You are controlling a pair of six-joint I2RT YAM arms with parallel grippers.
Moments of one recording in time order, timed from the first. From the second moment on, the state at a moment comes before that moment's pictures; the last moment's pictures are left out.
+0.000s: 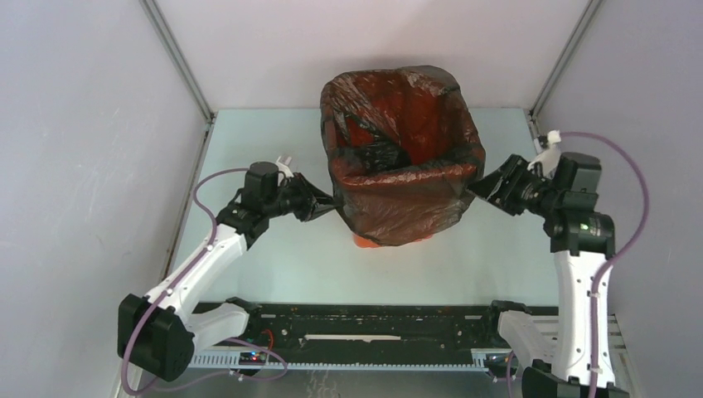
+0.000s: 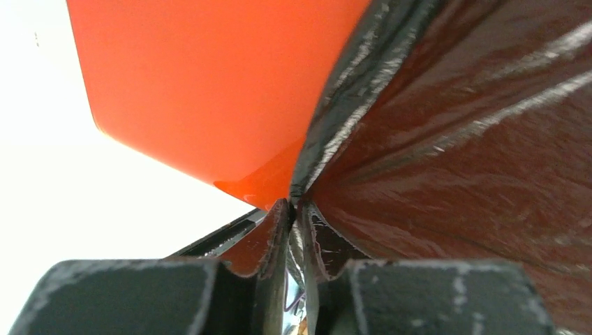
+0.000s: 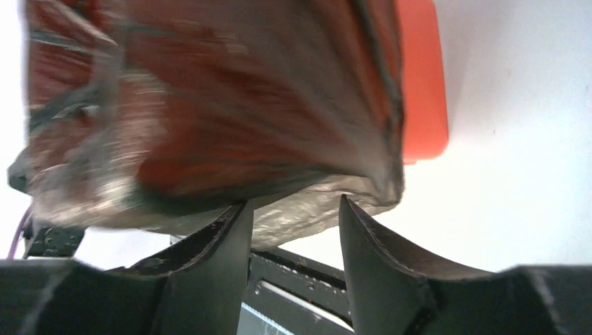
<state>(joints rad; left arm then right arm) -0.38 1.10 0.80 -0.24 0.50 -1.16 -0.15 0.89 1.15 -0.88 -0.62 0.51</state>
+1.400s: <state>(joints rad) -0.38 1.09 0.88 -0.33 0.51 -1.07 0.65 1.99 2.28 -1.02 0.16 0.23</state>
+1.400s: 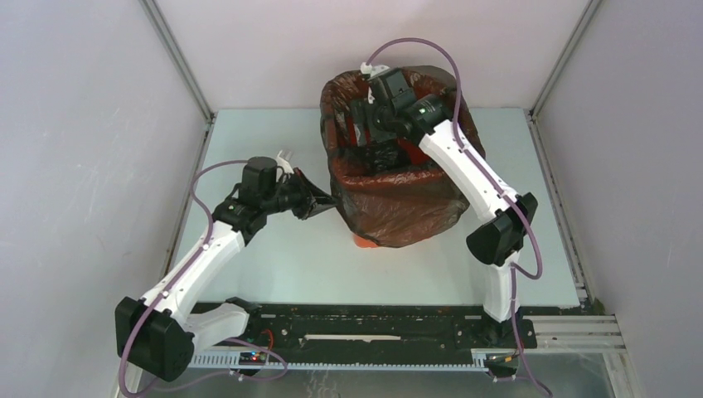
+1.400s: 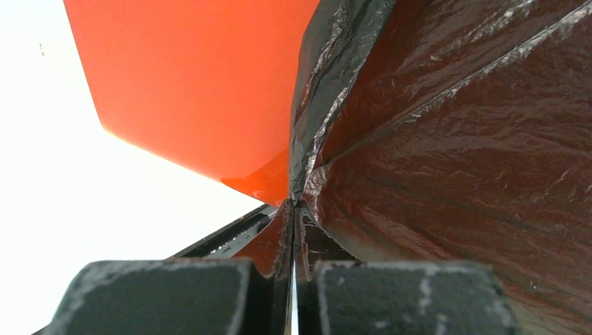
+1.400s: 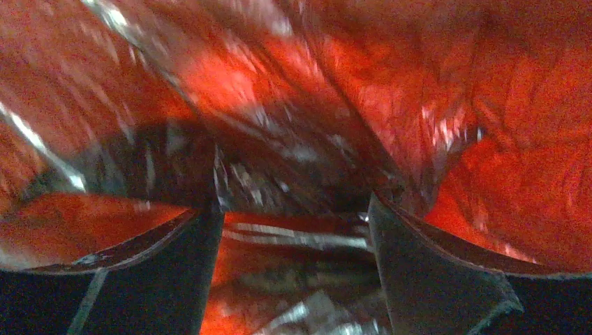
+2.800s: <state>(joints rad) -0.38 1.07 0.88 -0.43 0.50 -1.00 0.48 2.01 2.20 -0.77 0.14 0.07</state>
